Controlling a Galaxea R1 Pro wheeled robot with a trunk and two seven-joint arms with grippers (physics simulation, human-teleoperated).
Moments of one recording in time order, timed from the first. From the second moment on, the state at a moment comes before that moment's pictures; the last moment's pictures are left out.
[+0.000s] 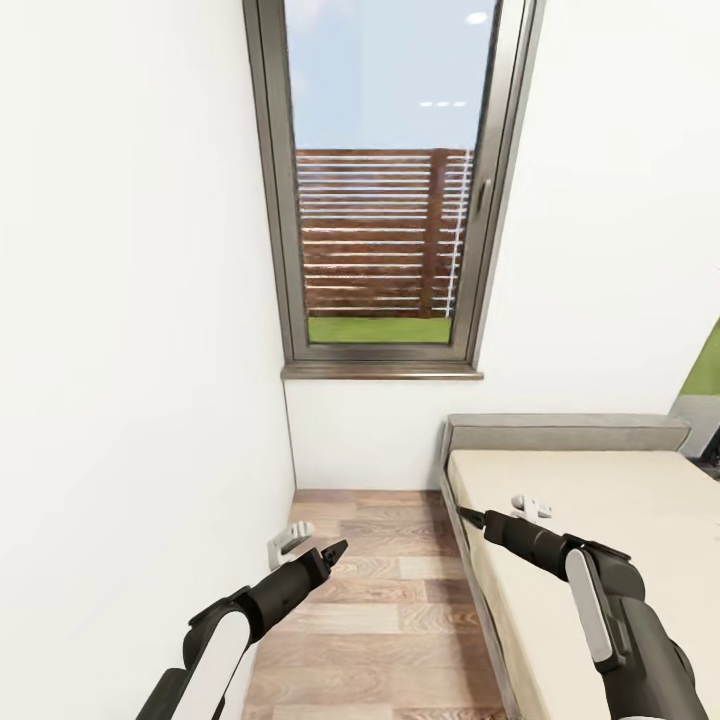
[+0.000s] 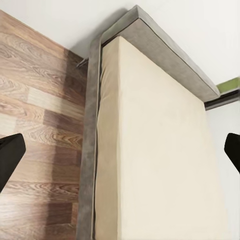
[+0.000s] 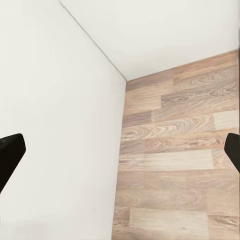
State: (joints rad) left arm -0.19 -0.08 -0.20 -1.44 0.82 0.56 0.14; right arm -0.39 -0.03 -0.28 -1.34 -0.20 0.82 0.45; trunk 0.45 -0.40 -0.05
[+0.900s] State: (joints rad) left arm -0.19 -0.08 -0.20 -1.44 0.82 0.56 0.14; right arm -0.39 -0.03 -0.30 -1.34 -0.20 0.84 0.45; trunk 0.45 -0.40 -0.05
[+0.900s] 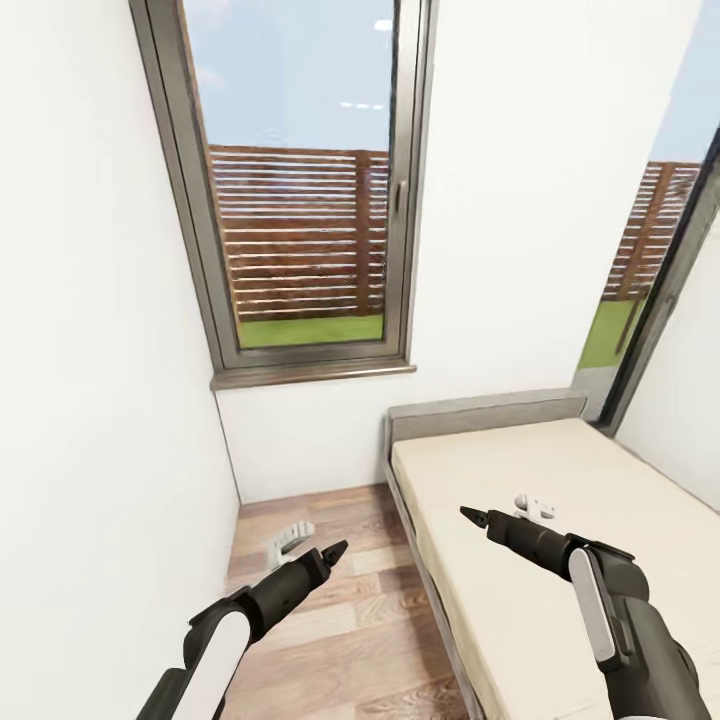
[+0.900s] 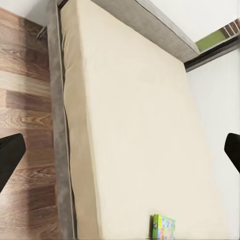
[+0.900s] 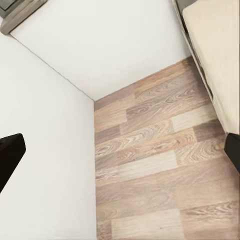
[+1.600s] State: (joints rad) left arm -0.19 -0.08 -0.20 -1.43 0.82 0.56 0.14; right arm -0.39 -0.05 -0.30 -1.34 -0.20 0.84 0.45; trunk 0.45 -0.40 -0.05
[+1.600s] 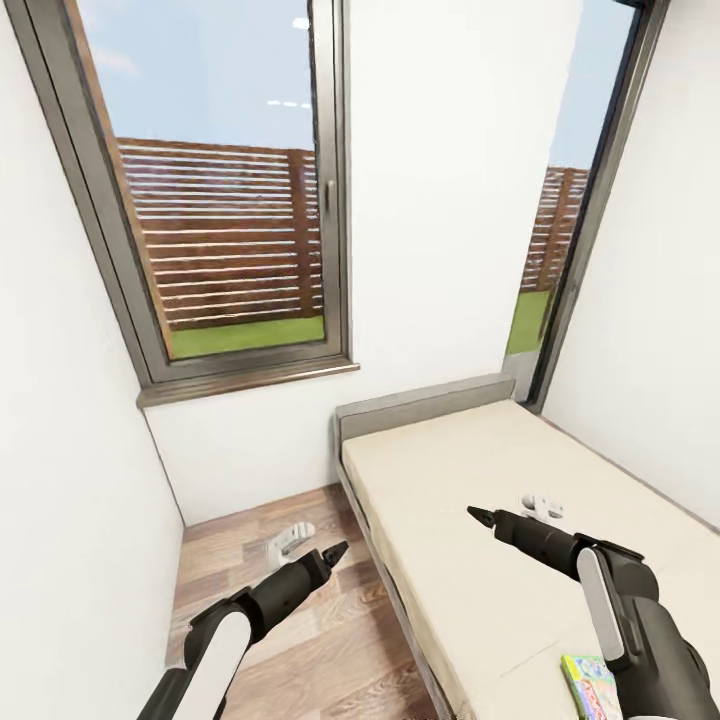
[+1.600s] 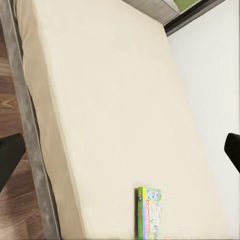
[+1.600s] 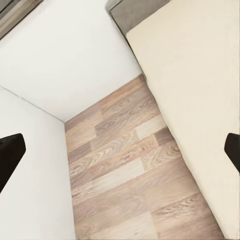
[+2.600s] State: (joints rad) left arm -0.27 -0.08 -0.11 -1.22 0.83 0.56 0.16; right arm -0.44 -0.14 -0.36 -1.32 -0.20 0.91 0.44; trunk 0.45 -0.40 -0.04
